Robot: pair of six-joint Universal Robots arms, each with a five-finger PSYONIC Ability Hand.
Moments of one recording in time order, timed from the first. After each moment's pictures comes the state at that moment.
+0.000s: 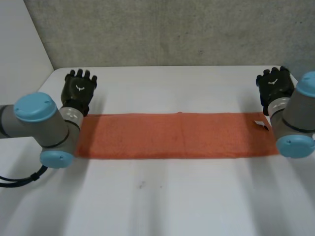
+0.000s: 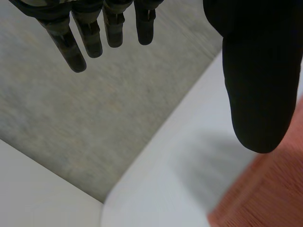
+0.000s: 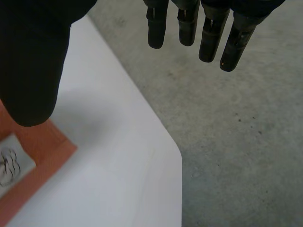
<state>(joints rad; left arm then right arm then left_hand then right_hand) 4.42 -2.29 -1.35 3.70 -1.58 3.74 1.76 -0.86 1.22 -0.31 1.64 2.43 0.19 0.17 0.17 0.18 0.03 0.22 0.22 0.22 0.24 0.08</state>
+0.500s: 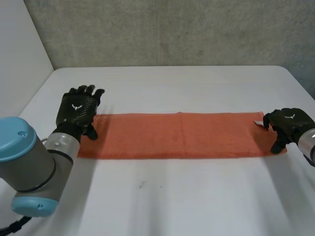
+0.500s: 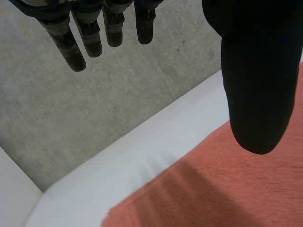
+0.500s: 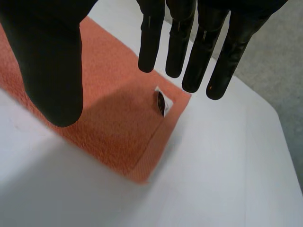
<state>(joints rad) 4.35 -1.89 -1.84 3.71 -1.58 3.41 1.54 -1.19 1.68 -0.06 1.29 2.61 0.18 0.17 0.17 0.17 0.03 0.50 0.59 0.59 0.58 0.39</state>
